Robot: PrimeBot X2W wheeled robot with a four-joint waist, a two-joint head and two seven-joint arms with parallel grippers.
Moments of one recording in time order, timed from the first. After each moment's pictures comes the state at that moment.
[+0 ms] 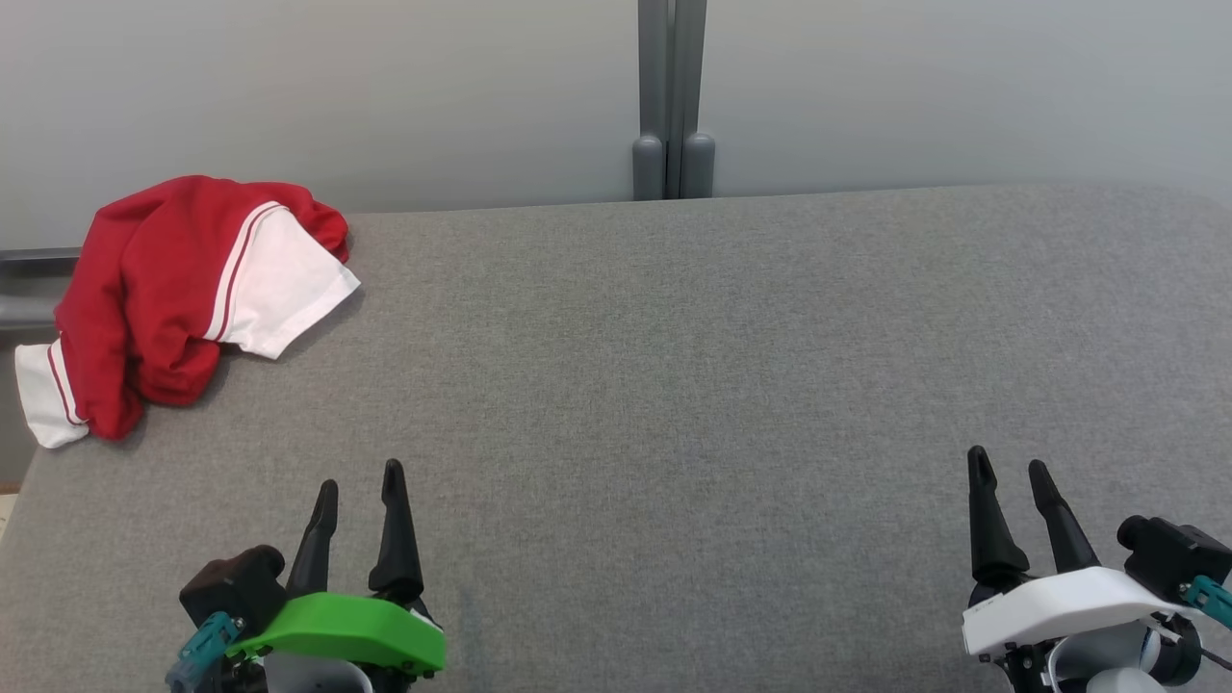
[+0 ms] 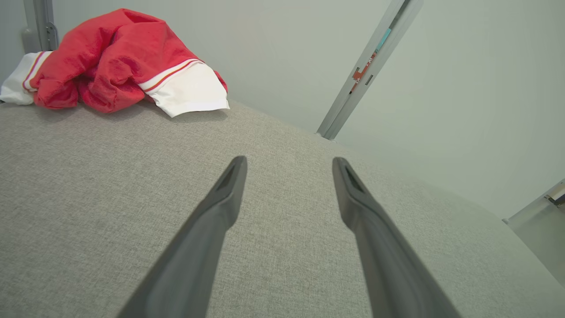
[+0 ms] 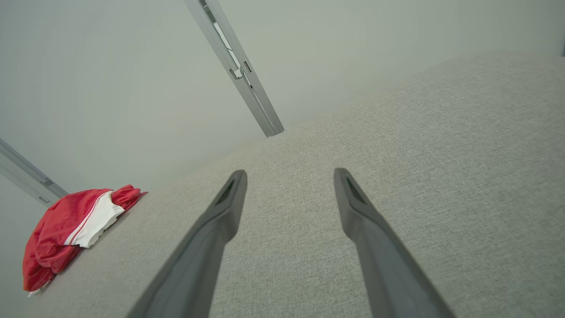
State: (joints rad) left arm -0.01 0.04 -0.16 0.17 -0.55 0.04 -0.16; right arm 0.03 -0.04 -0.04 0.16 0.48 0.13 -0.16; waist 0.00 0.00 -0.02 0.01
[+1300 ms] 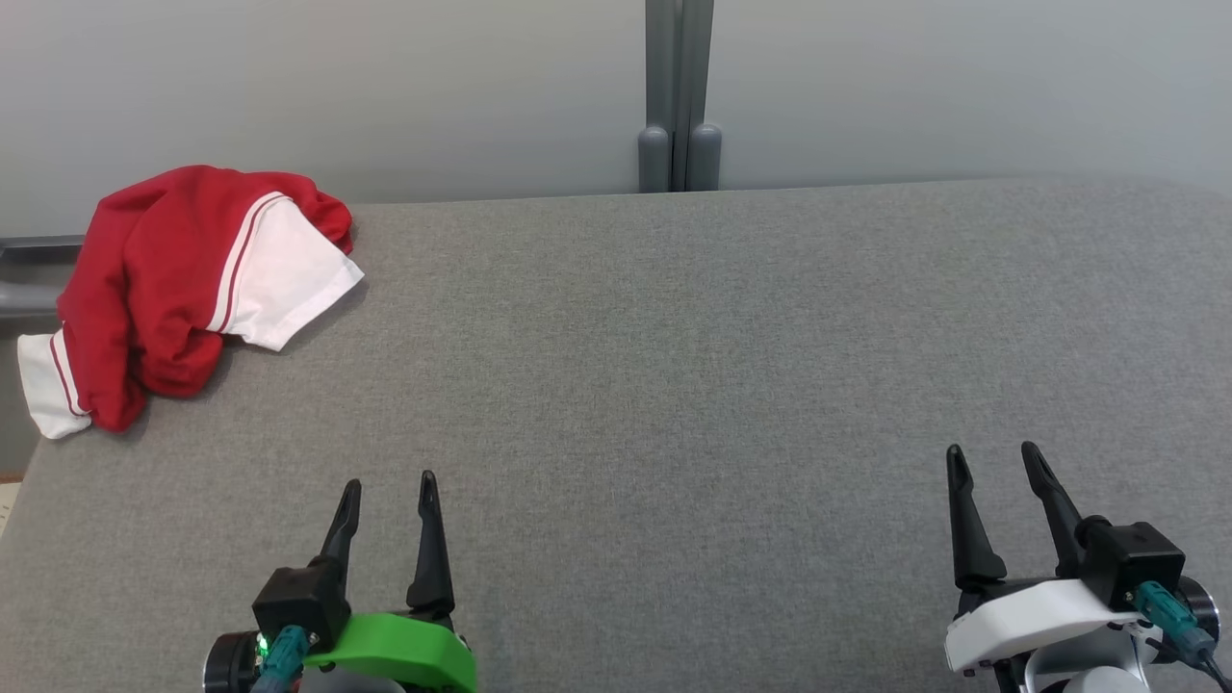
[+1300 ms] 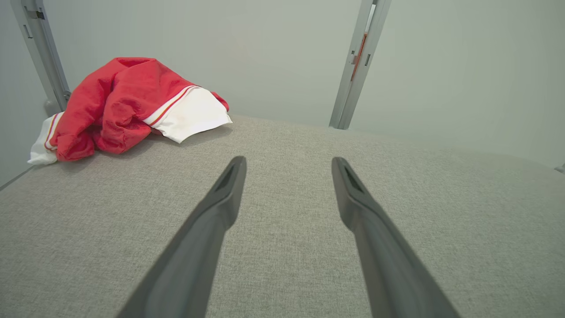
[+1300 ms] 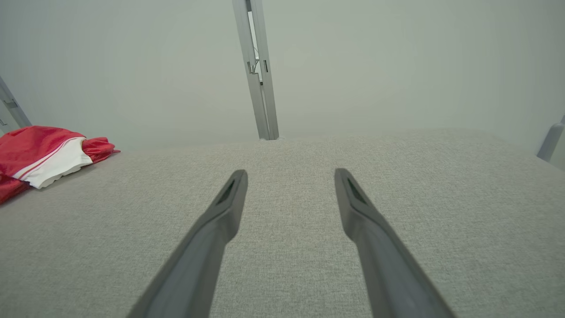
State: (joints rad) left arm -0.01 0.05 -0.22 0.21 -0.30 0.08 -0.24; right arm 0.04 -0.05 -0.03 0.15 0.14 0.13 -0.24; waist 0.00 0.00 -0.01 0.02
